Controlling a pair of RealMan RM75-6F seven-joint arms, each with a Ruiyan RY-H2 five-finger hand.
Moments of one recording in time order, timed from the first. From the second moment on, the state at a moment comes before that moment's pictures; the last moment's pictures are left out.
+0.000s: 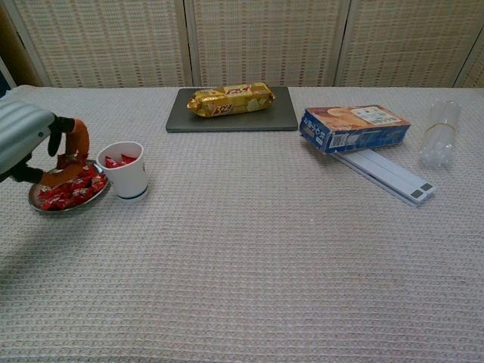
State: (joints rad) left arm -0.51 -1.71 -0.12 -0.98 1.61 1.39 0.14; right arm 0.10 -1.08 -0.01 -1.69 -1.49 1.35 -0.19
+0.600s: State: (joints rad) left arm -0.63 -1.72 -0.18 -1.01 1.51 1.24 0.22; right arm 0.10 -1.08 0.00 -1.68 -1.46 1.34 -0.19
